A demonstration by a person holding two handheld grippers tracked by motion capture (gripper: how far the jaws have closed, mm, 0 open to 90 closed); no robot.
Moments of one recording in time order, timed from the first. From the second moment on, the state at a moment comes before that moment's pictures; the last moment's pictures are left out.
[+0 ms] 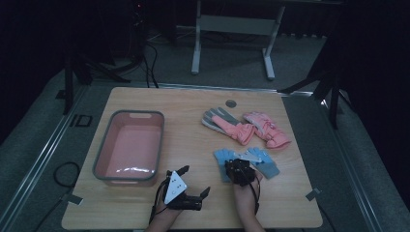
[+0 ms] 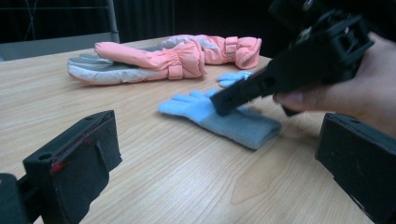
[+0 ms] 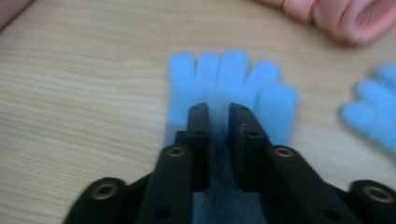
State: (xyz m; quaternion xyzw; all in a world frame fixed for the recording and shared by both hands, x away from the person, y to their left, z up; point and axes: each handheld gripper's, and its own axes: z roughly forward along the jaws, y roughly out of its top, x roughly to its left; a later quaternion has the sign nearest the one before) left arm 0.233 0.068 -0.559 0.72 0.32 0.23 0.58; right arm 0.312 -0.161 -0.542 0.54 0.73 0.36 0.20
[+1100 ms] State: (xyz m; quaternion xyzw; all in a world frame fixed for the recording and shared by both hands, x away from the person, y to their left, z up) left arm 0.233 0.069 -0.559 0.71 0.32 0.23 0.58; right arm 0.366 -0.312 -0.551 0.37 0.84 0.36 0.16
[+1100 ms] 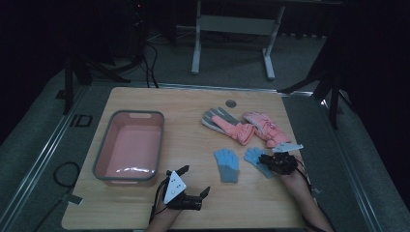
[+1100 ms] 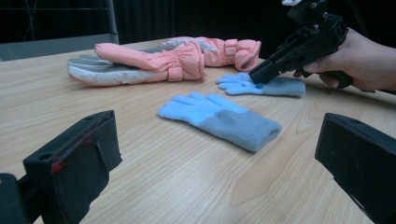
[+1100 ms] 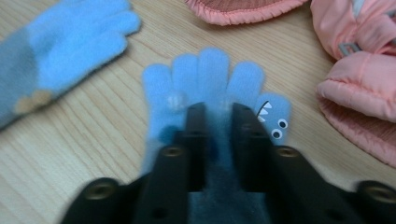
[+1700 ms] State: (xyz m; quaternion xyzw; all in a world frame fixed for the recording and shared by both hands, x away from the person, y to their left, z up) left arm 0.233 0.069 -0.559 0.71 0.32 0.23 0.58; right arm 0.308 -0.298 -0.497 0.55 0.71 0.38 0.24
